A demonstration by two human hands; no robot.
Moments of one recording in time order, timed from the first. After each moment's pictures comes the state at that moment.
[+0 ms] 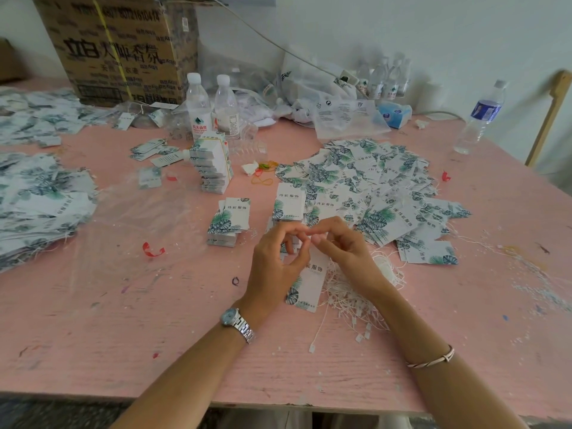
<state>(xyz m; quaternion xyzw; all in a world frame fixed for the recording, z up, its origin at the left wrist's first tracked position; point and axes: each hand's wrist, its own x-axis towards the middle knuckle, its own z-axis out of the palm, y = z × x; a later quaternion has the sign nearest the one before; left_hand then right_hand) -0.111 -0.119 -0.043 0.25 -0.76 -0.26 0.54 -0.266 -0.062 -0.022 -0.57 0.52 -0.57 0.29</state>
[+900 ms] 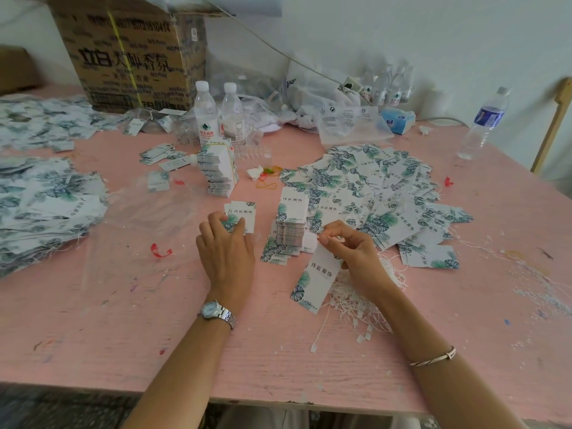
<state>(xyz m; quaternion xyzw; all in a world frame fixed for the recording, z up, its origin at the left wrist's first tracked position) -0.067 -0.154 -0.043 0.60 -0.73 0.04 0.32 -0.270 -0.062 -0.019 -0.47 0.47 -0.62 0.42</state>
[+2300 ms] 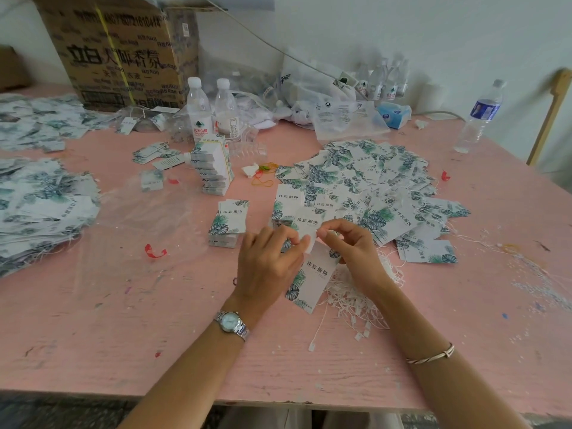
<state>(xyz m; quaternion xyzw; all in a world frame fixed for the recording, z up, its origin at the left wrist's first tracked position) -0.095 -0.123 -0.033 0.23 -0.80 0.21 0.52 -0.270 -0.059 -0.018 -0.49 0.49 -0.62 0.37</state>
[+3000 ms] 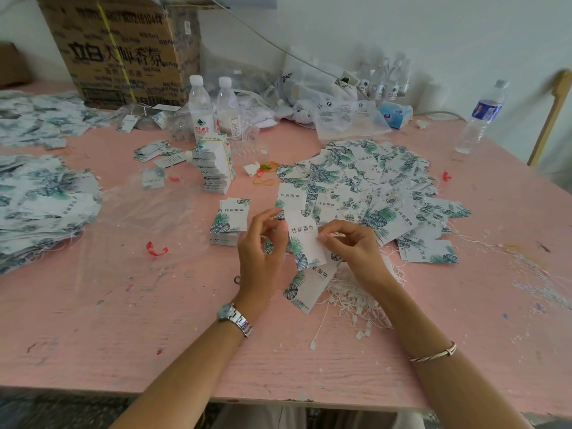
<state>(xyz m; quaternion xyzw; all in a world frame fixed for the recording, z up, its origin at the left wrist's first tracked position) -0.105 -0.125 -0.042 0.34 -0.64 -0.36 0.59 -0.273 -0.060 -0.019 -0.51 0.47 -0.61 0.38</state>
